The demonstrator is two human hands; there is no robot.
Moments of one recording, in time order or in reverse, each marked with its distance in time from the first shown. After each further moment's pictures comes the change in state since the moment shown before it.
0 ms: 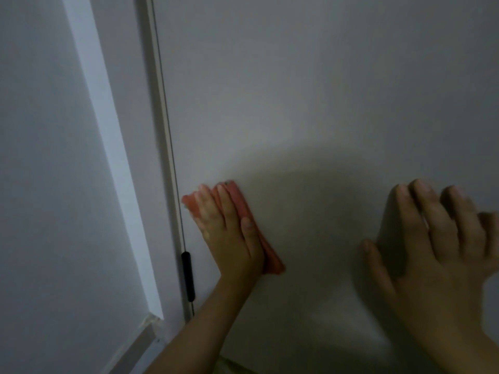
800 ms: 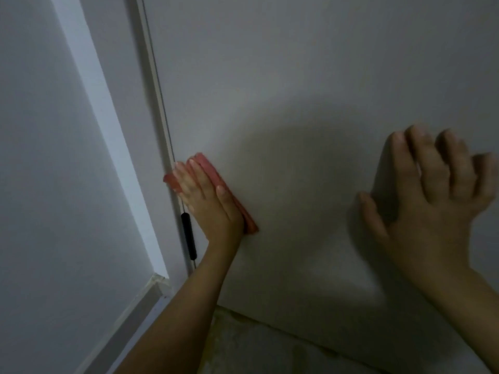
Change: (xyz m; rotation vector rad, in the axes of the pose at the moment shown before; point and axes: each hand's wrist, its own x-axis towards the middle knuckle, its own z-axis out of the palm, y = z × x) left_hand -0.016 -0.034 -0.003 0.015 0.017 -0.190; right_hand -0.005 0.003 -0.004 0.018 -0.081 -0.028
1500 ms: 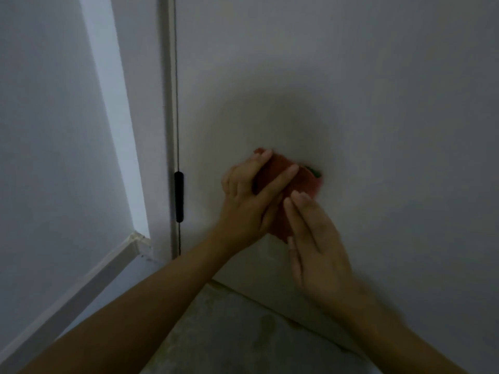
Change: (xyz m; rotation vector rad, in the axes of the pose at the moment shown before) left_hand -0.045 0.024 -0.020 -0.033 -0.278 0.537; right_hand -0.066 -0.071 0.031 0.422 -0.221 -0.319
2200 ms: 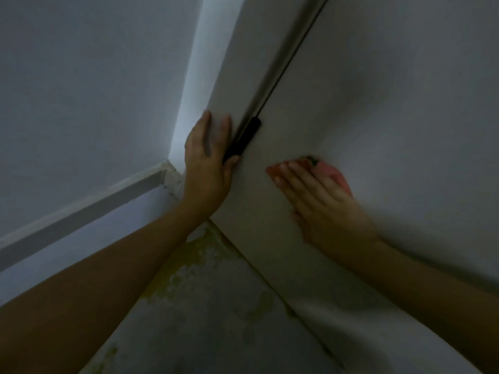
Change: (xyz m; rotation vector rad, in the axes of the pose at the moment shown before) left_hand -0.111 -0.114 -0.024 0.159 0.106 -0.635; right_hand 0.058 0.002 0.075 -0.736 -0.499 -0.802
